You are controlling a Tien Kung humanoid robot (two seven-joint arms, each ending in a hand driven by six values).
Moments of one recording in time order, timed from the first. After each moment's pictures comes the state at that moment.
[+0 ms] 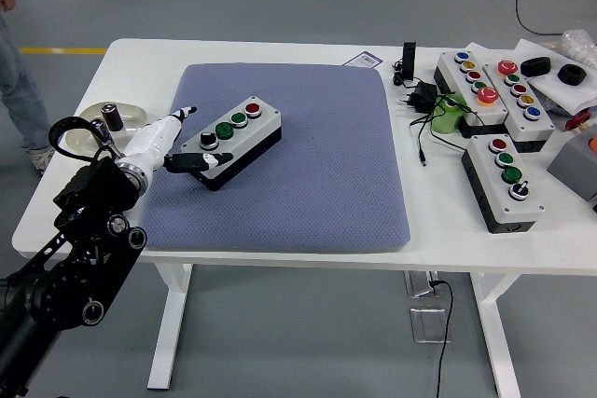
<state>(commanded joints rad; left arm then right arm) -0.49 0.06 -1.25 -1.15 2.16 -0.11 0.34 0.17 -0.12 0.62 0.18 -0.61 -0.31 -0.09</state>
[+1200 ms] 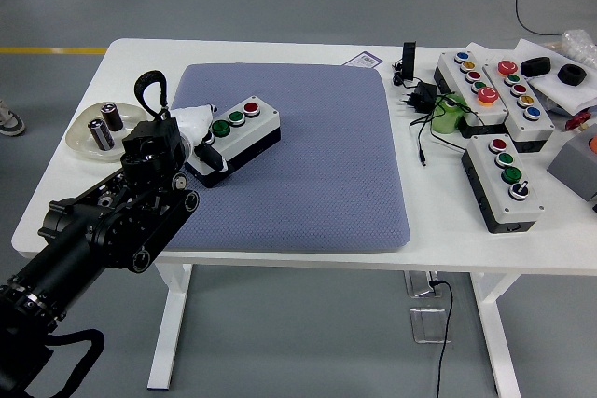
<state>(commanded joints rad) -0.81 0.01 -1.01 -0.86 2.19 -0.23 0.57 0.17 -0.12 0.61 0.18 -0.61 -0.31 -0.09</state>
